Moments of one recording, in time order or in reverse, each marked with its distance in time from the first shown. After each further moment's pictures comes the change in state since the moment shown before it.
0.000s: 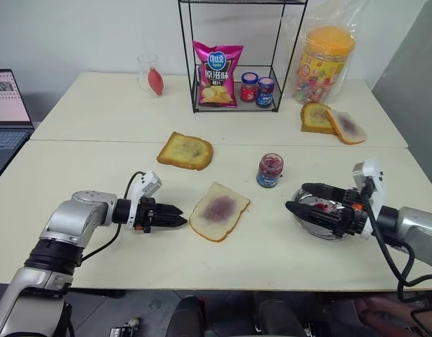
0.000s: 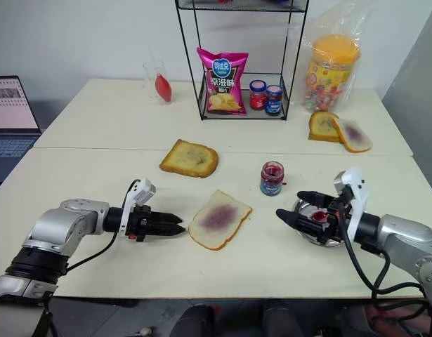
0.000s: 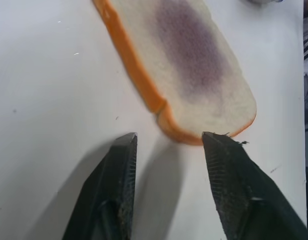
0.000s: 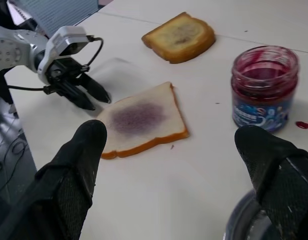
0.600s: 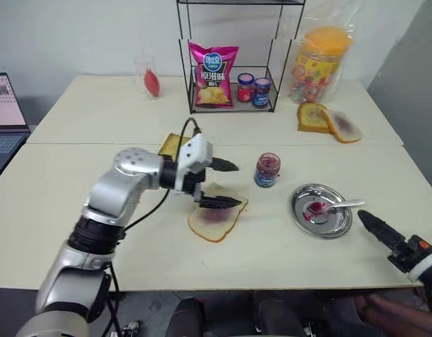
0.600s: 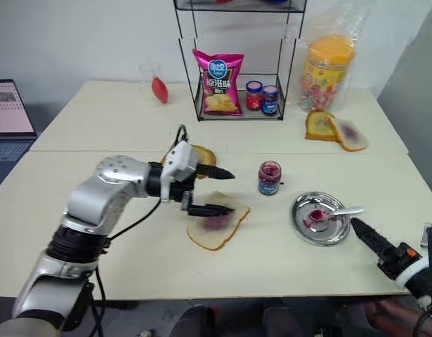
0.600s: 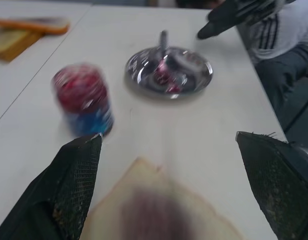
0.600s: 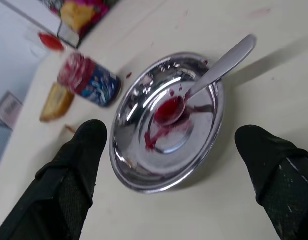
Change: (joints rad) left arm -0.200 -0.277 -0.042 -0.305 0.027 -0.204 0.079; right arm 0.336 0.273 -0.381 0.250 0.354 0.006 -0.298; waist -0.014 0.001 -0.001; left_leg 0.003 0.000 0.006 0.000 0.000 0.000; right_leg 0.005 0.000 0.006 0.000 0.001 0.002
